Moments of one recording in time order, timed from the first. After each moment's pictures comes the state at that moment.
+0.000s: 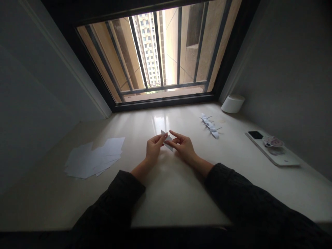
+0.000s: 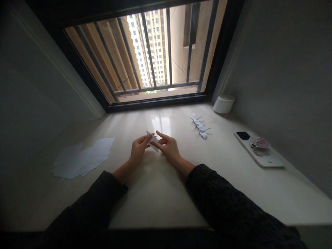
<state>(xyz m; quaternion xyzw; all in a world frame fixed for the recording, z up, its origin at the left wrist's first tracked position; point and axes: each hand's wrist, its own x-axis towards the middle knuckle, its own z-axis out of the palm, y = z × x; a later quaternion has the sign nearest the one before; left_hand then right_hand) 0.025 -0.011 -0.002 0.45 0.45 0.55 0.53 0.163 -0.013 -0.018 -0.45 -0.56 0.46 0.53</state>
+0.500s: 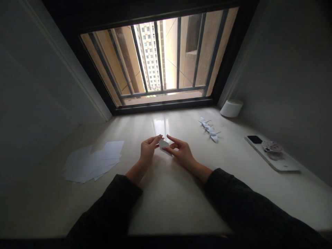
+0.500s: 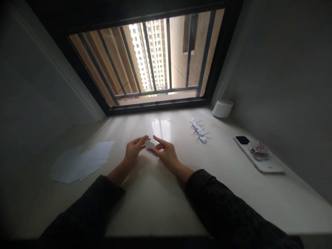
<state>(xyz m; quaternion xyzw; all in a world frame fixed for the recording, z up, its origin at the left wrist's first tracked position) 0.013 -0.001 0.005 0.40 0.48 0.57 0.53 0.161 -0.014 -0.020 -0.43 -0.59 0.45 0.51</state>
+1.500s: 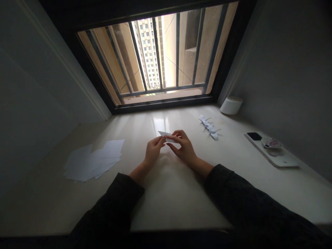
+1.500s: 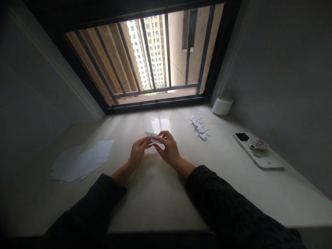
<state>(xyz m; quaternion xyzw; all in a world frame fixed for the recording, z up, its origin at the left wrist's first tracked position) 0.020 -0.007 -0.006 0.53 0.44 0.52 0.51 0.171 -0.011 -0.020 -0.39 -0.73 0.14 0.54</state>
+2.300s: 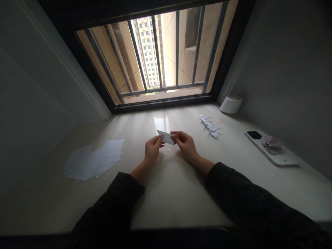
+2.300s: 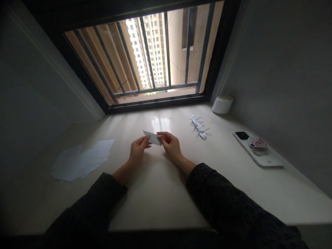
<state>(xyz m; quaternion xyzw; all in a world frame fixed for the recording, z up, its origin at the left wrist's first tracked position) 0.018 -0.005 -0.013 0.49 0.48 0.54 0.49 0.168 0.002 -0.031 -0.40 -0.52 0.45 0.61</state>
